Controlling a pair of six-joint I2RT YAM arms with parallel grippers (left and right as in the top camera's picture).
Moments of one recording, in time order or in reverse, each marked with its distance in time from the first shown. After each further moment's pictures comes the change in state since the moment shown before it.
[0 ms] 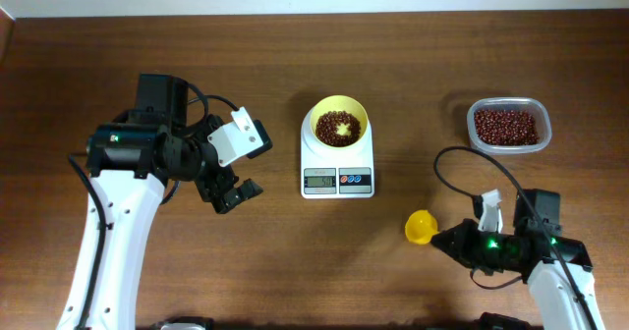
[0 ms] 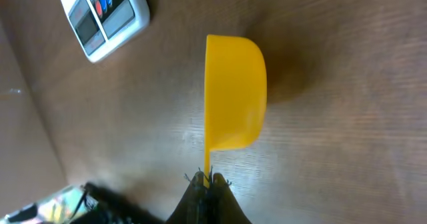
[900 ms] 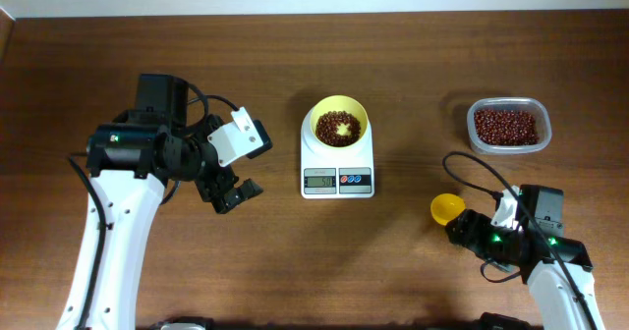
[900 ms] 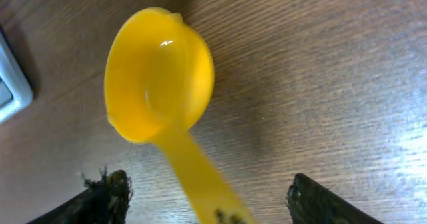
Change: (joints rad) left arm 0.000 0.000 0.000 0.000 0.000 0.000; right arm 0.000 0.000 -0.002 0.085 0.374 0.045
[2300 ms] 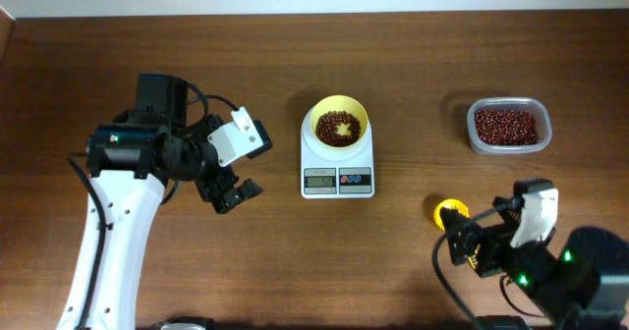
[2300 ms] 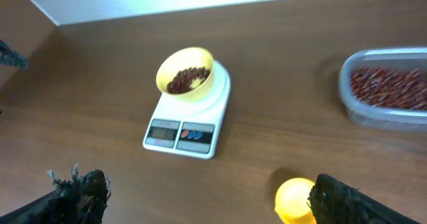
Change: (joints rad) left arm 0.000 0.000 0.000 0.000 0.000 0.000; right arm 0.232 -0.580 0.353 -0.181 -0.053 -0.152
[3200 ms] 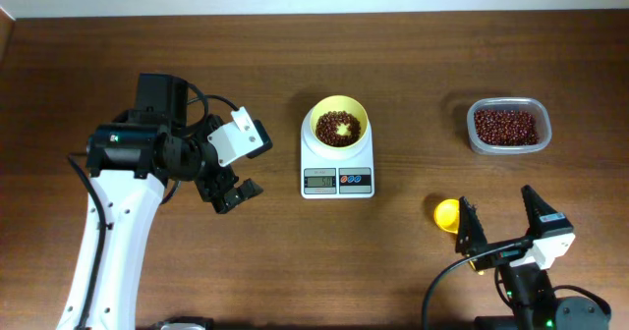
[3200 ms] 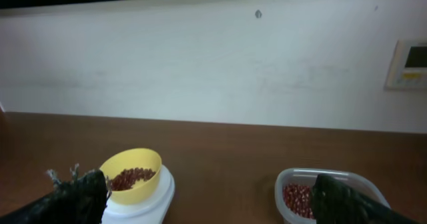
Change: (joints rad) left arm 0.000 0.000 0.001 0.000 0.000 0.000; right arm 0.014 -0.445 -0.448 0.553 0.194 -0.055
